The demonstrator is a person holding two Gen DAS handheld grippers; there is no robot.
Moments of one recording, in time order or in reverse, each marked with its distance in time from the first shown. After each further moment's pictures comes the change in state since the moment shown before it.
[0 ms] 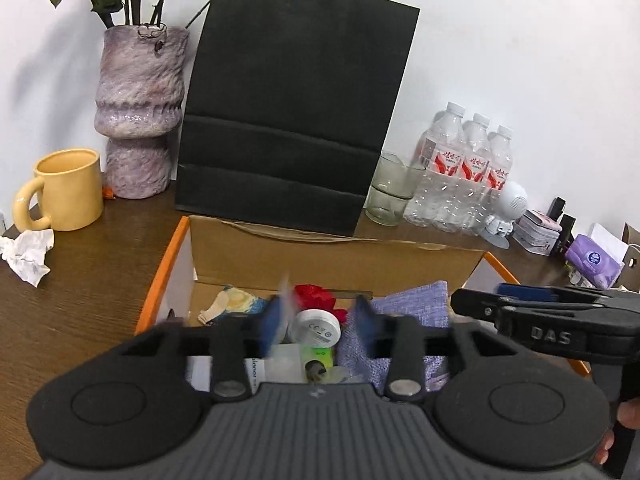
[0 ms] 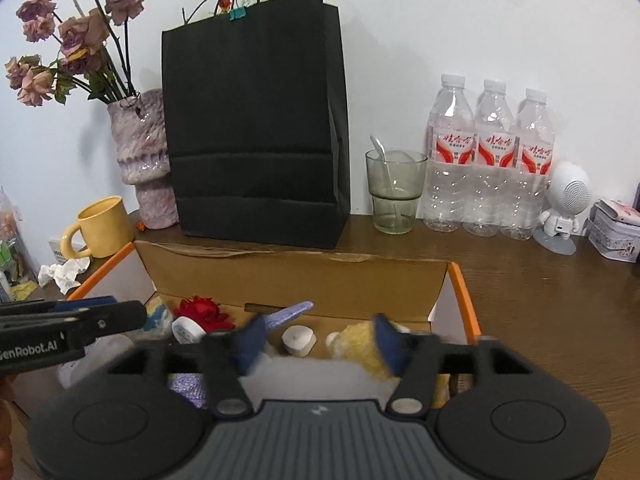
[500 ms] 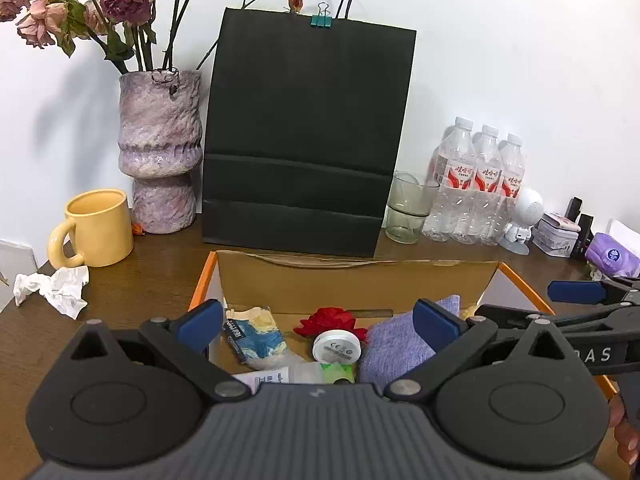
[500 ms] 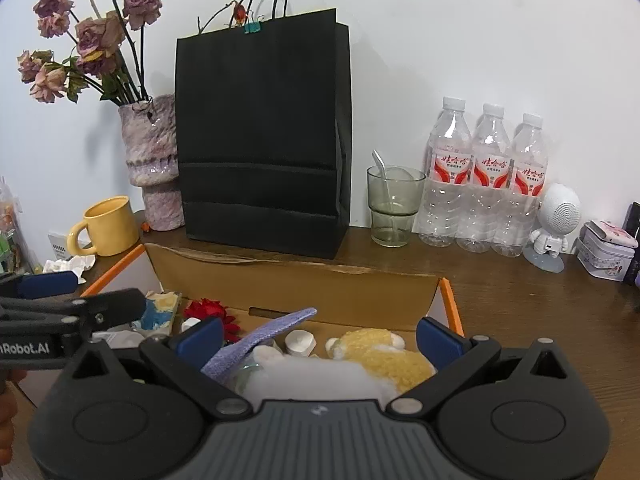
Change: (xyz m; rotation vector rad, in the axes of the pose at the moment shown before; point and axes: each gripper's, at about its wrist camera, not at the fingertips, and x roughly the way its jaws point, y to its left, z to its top) left arm -0.020 -0.012 0.008 0.067 -0.057 0.091; right arm -0.023 0.009 0.005 -0.039 -0.015 -0.017
